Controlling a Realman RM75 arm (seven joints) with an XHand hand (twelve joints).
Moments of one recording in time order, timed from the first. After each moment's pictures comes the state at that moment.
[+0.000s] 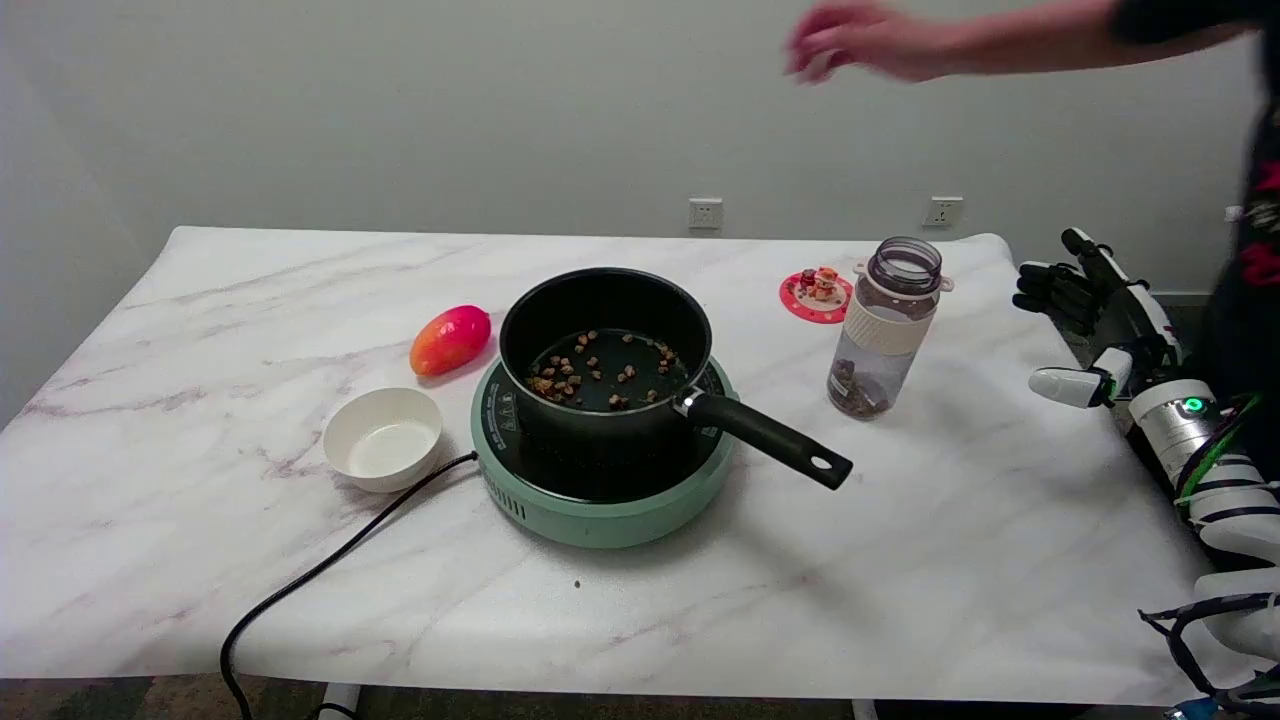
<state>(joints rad) 0.04 -0.81 -1.61 0.50 0.49 0.98 1.81</state>
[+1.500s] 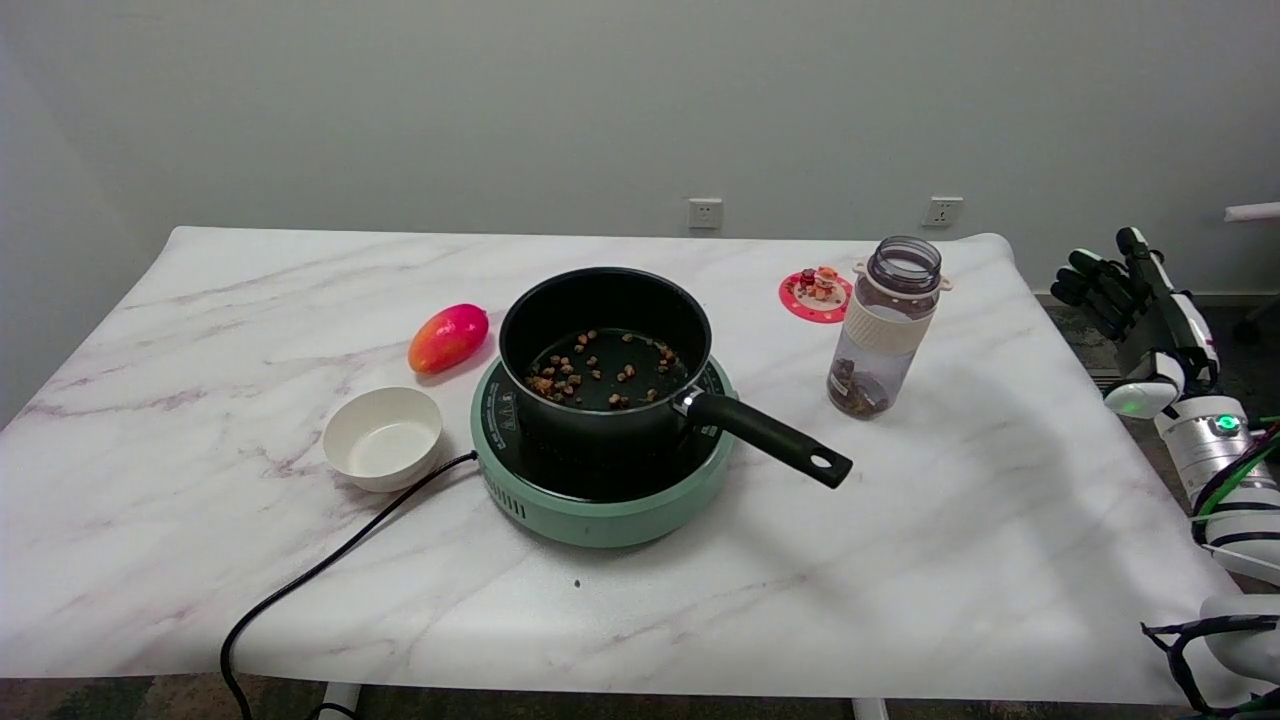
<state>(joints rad) -0.01 -0.84 -1.56 0.50 0.56 1.05 1.87</state>
